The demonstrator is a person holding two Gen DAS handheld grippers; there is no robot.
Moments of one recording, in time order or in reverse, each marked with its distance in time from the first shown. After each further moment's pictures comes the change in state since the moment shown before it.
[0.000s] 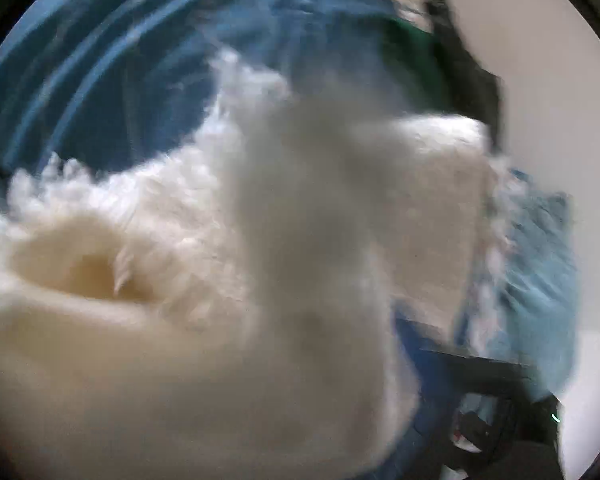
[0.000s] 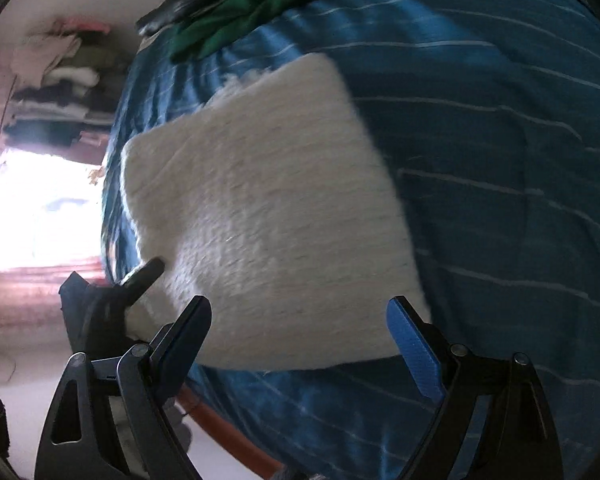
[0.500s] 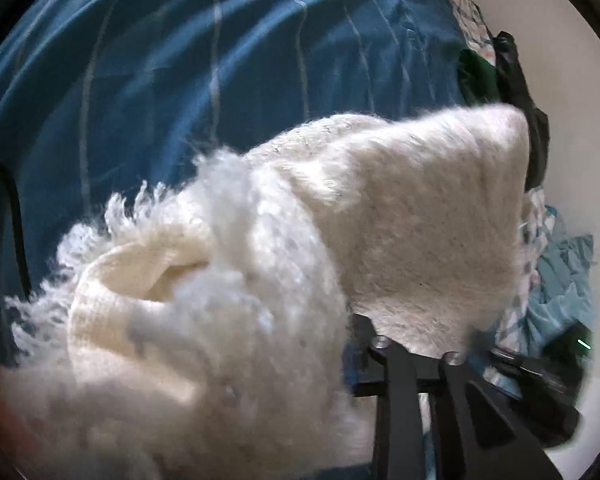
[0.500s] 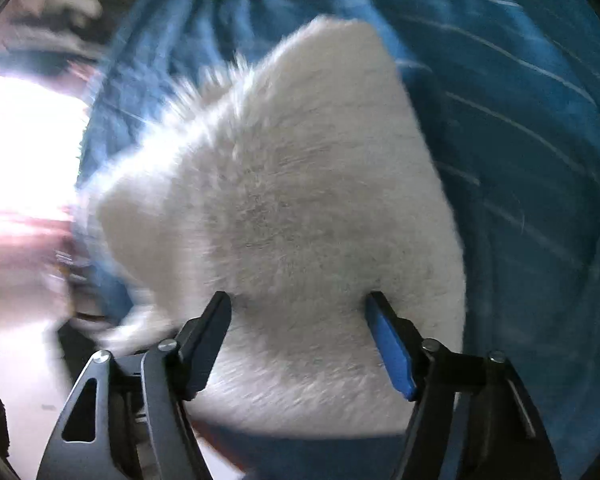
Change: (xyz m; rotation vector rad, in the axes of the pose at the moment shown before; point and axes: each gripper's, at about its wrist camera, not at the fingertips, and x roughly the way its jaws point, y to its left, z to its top) left arm -0.027 0.069 -0.027 -0.136 -0.014 0.037; right arm 0.083 0.070 0.033 -0.222 0.157 -0.184
